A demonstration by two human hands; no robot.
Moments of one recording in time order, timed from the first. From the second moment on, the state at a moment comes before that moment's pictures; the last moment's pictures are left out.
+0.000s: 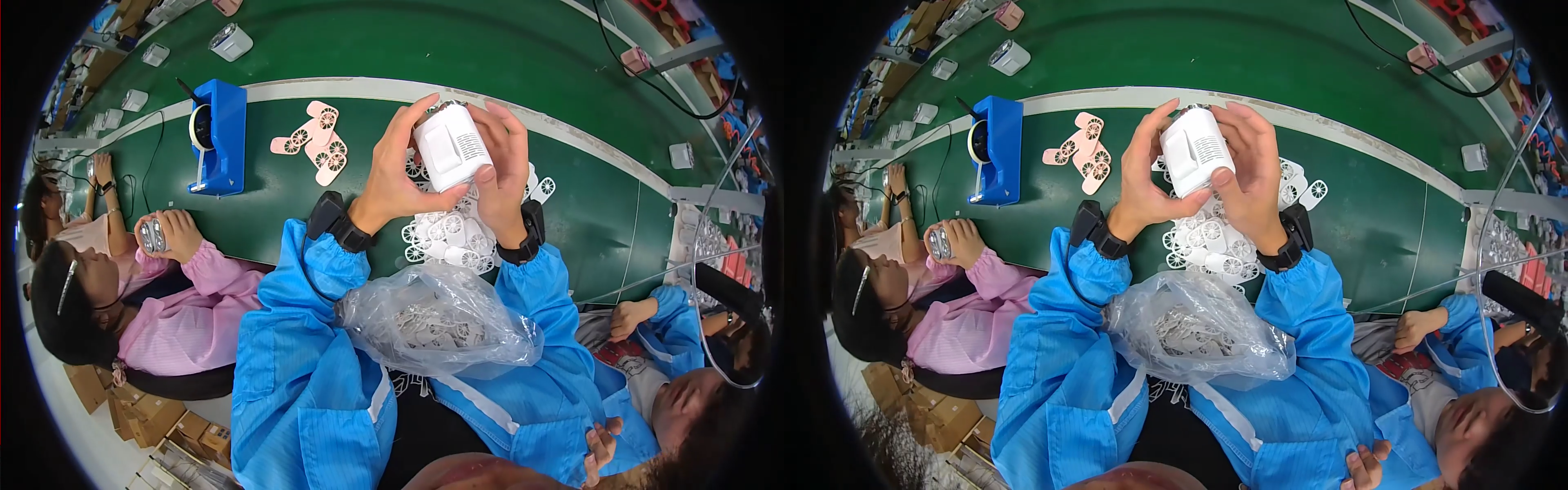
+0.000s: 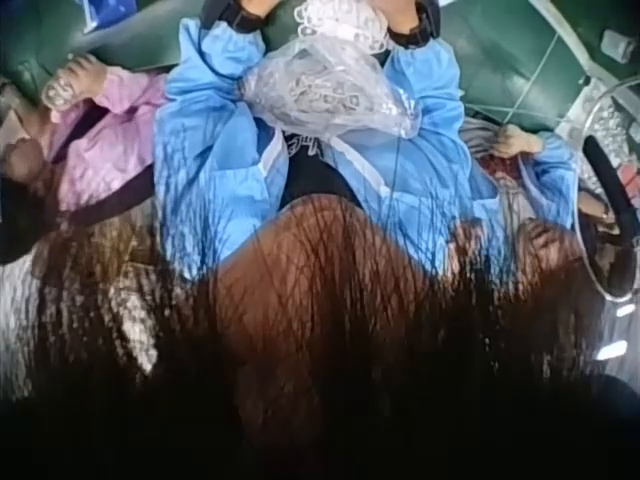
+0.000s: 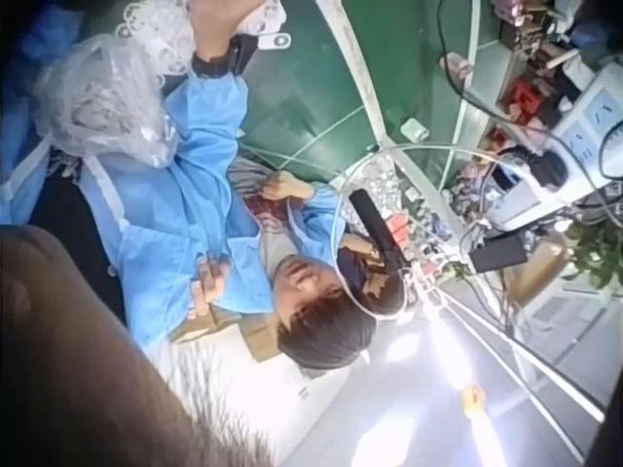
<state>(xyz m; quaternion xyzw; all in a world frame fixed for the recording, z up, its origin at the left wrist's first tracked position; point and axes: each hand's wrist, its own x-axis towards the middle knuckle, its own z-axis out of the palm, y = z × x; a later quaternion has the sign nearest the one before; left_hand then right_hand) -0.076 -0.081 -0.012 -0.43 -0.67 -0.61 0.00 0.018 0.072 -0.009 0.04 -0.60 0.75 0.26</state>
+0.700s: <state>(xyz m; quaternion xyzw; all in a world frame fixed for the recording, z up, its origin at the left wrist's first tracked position) -0.081 -0.084 -0.017 -0.40 -0.64 -0.65 -0.08 0.020 0.067 -0.004 -0.01 -0.67 0.70 0.24</state>
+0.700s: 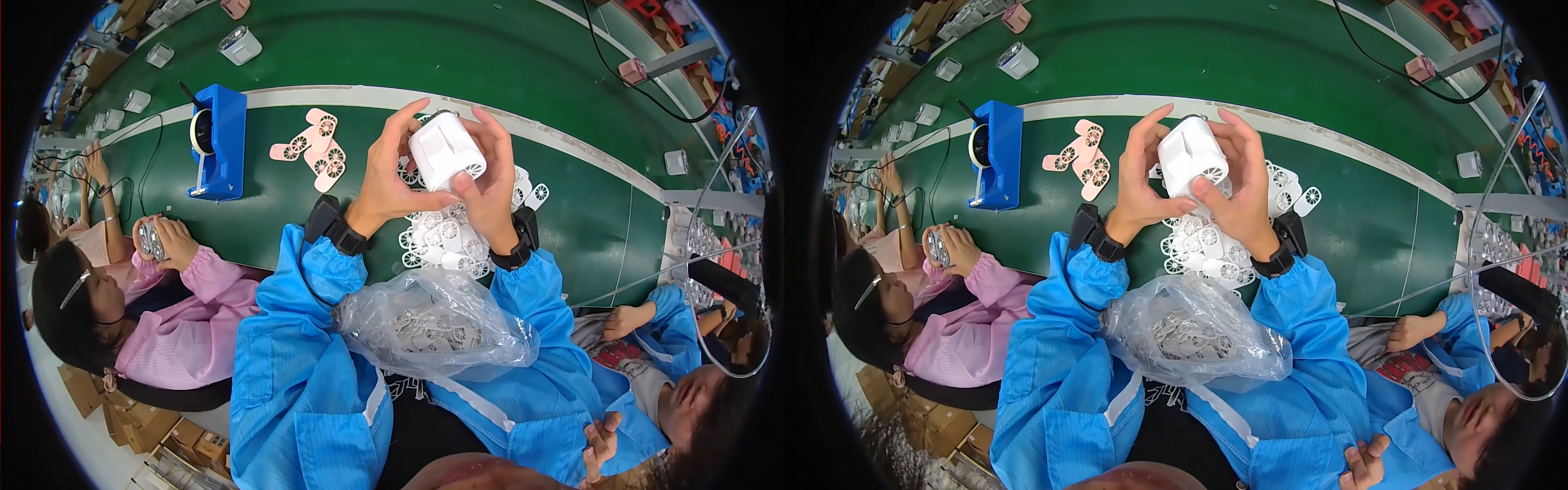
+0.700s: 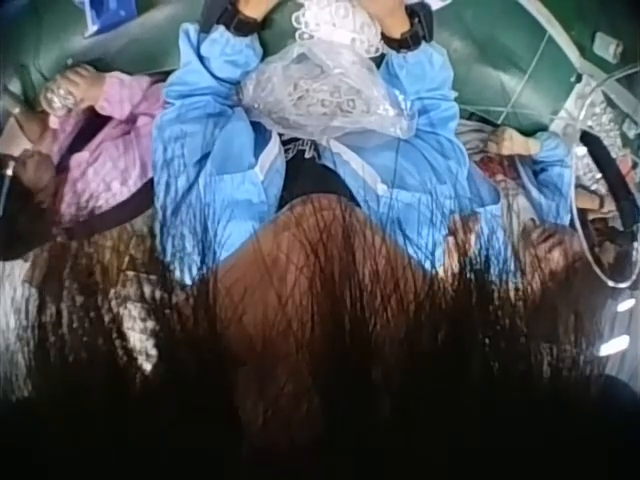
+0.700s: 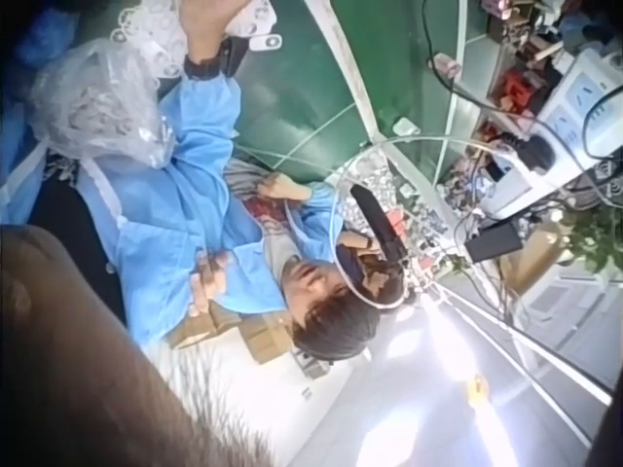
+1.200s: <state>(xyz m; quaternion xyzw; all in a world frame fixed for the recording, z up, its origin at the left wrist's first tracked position) -0.088 -0.082 -0.013 -0.47 -0.68 -0.55 0.16 0.021 0.072 -0.007 -0.01 -0.65 0.73 0.20</state>
